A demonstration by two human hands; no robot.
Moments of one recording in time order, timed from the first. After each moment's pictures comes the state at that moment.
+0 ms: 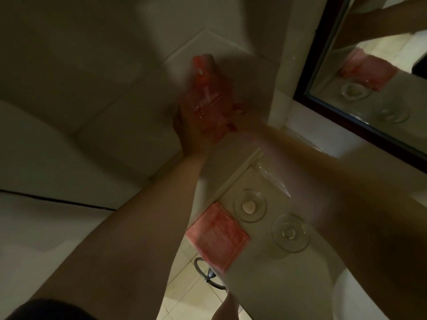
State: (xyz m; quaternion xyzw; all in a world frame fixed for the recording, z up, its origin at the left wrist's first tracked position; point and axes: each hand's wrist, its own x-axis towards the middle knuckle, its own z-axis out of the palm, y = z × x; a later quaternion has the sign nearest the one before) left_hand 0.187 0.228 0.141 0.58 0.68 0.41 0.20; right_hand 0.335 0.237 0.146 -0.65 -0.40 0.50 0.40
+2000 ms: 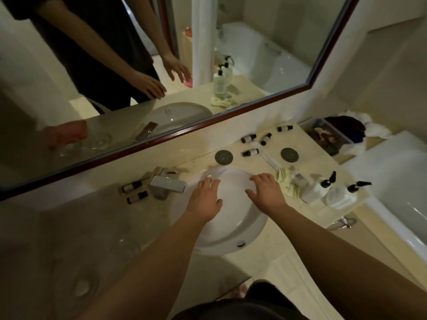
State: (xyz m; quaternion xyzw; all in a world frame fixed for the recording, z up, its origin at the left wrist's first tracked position) left_hand 0.473 -0.235 0.141 0.98 -0.05 -0.07 0.17; right_hand 0.506 -0.439 0.151 -0.99 -0.08 0.08 0.12
